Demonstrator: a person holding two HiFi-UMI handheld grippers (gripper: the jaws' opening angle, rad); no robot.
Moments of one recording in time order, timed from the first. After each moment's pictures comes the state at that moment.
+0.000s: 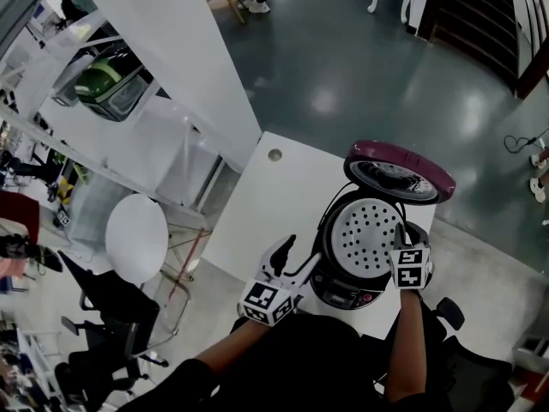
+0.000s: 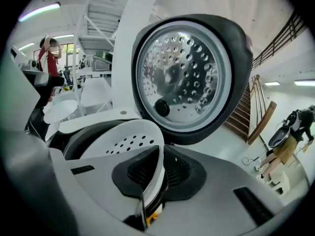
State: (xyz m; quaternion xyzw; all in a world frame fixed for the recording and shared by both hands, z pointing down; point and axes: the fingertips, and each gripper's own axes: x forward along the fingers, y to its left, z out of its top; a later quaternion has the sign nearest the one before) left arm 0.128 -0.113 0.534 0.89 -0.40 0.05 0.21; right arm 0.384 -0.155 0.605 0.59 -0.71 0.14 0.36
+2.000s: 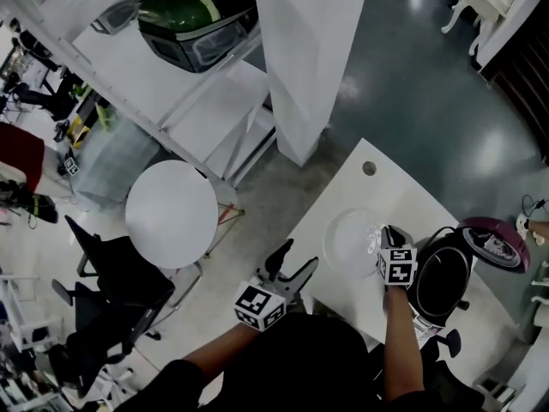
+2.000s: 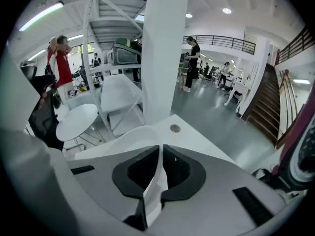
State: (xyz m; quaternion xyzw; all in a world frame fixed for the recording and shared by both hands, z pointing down) left arm -0.212 -0.171 0.546 0.84 -0.47 0.01 0.27; right arm 0.023 -0.270 0.675 0.49 -0.76 0.19 0.38
